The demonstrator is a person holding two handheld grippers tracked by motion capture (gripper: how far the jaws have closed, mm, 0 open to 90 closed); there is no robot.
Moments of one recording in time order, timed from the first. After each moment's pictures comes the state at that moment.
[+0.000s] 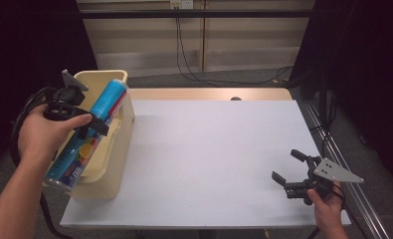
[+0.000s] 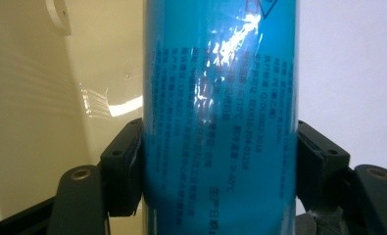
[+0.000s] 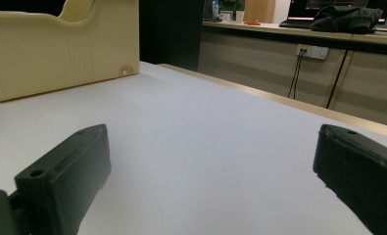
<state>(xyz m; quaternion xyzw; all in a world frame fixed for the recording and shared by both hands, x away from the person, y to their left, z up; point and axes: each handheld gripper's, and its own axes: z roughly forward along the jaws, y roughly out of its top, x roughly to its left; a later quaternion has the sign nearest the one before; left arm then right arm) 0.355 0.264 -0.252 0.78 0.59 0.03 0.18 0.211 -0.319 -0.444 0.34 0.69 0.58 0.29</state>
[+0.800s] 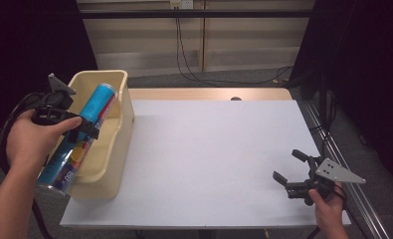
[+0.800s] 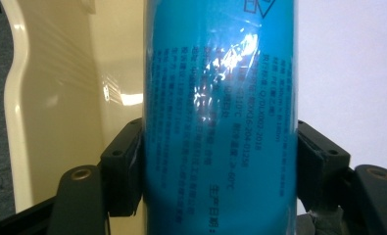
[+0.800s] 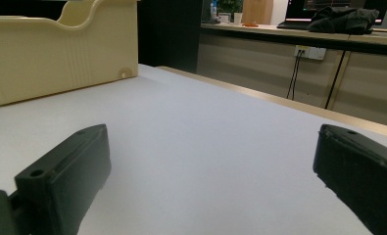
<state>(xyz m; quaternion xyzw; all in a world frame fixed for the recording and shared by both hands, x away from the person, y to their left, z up) 0.347 0.286 -0.257 0.76 0.63 0.03 0.18 0.210 -0.321 -0.444 0.34 0.68 0.58 0.29</state>
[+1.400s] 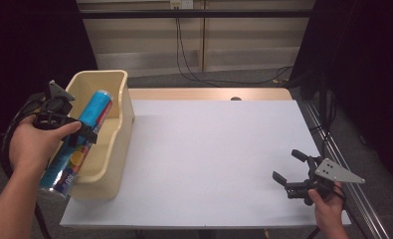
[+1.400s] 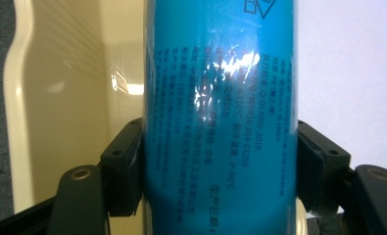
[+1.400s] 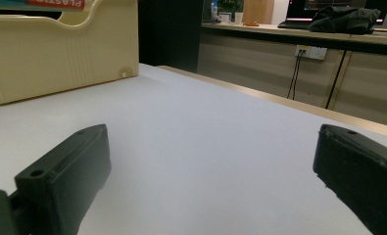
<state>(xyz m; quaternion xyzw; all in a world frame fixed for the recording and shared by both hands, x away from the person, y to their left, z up) 0.349 0.292 -0.274 0.75 0.65 0.03 0.16 0.210 -0.320 -0.444 0.34 0.68 0.58 0.29</state>
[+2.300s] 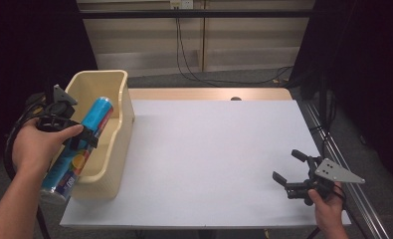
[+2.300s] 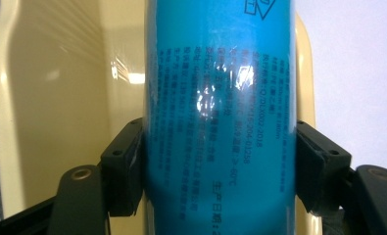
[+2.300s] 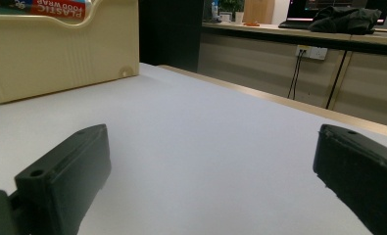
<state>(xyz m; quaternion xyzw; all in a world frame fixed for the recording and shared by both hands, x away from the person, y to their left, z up) 0.351 0.291 -0.284 0.75 0.65 0.02 0.14 0.210 -0.320 -0.444 0.34 0.68 0.58 0.29</state>
